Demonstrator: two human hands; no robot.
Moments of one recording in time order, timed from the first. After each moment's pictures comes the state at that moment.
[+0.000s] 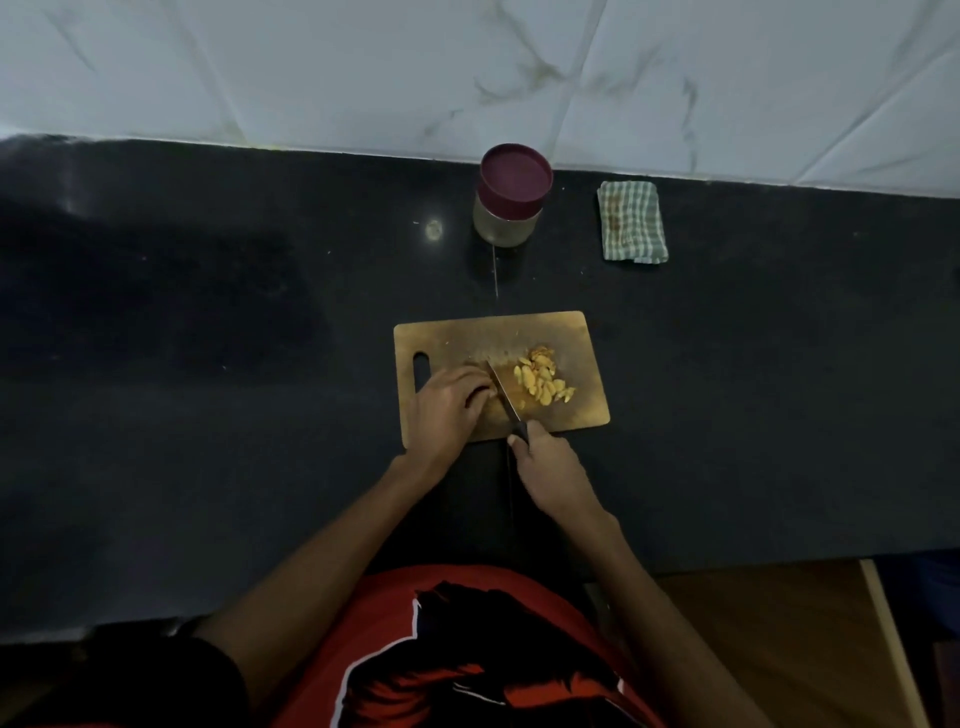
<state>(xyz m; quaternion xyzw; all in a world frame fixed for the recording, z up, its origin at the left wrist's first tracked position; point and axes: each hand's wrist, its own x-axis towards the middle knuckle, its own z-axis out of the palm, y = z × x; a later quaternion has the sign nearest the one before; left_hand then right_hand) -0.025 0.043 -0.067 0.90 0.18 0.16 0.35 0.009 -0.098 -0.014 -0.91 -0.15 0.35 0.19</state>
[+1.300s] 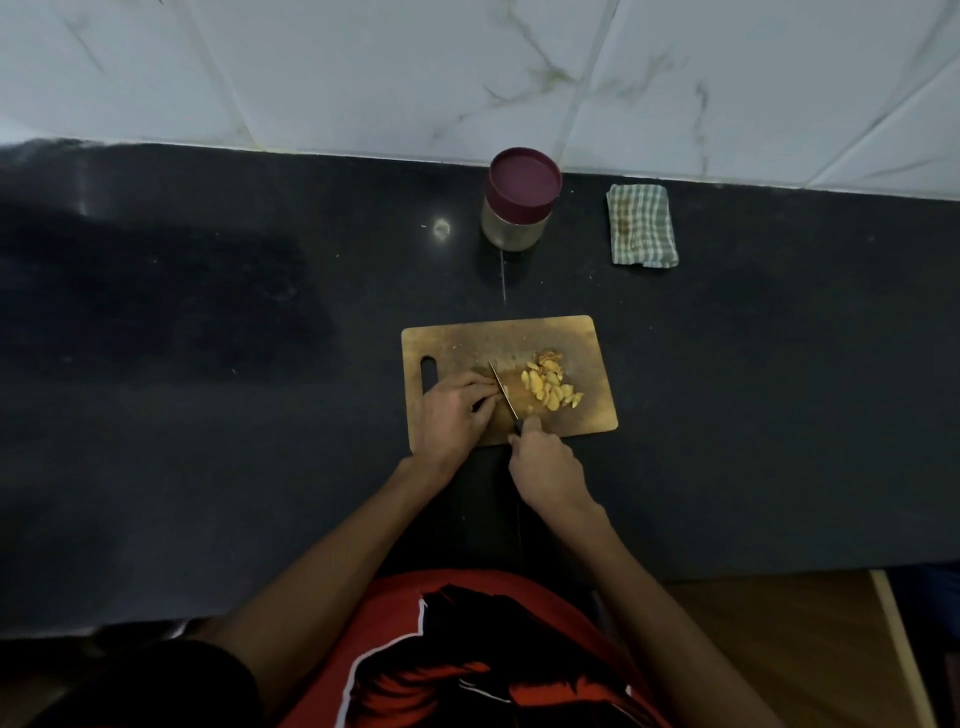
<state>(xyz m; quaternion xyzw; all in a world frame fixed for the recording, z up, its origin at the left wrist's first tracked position) -0.023 0.045 -0.069 0.90 0.19 0.16 0.35 0.011 -0.077 -0.015 -0.93 -0.17 0.32 0.10</state>
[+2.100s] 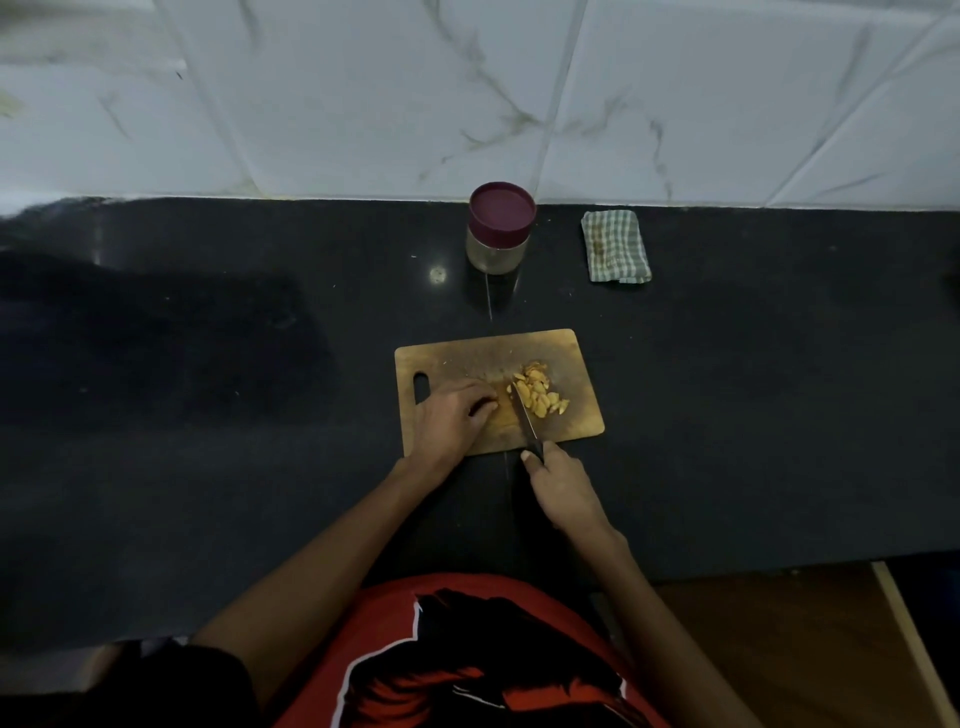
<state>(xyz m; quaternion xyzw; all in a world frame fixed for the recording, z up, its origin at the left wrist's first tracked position) -0.019 0.044 -0.058 0.92 0.15 0.11 0.35 0.010 -0.118 -0.021 -0.89 -0.07 0.36 0.26</state>
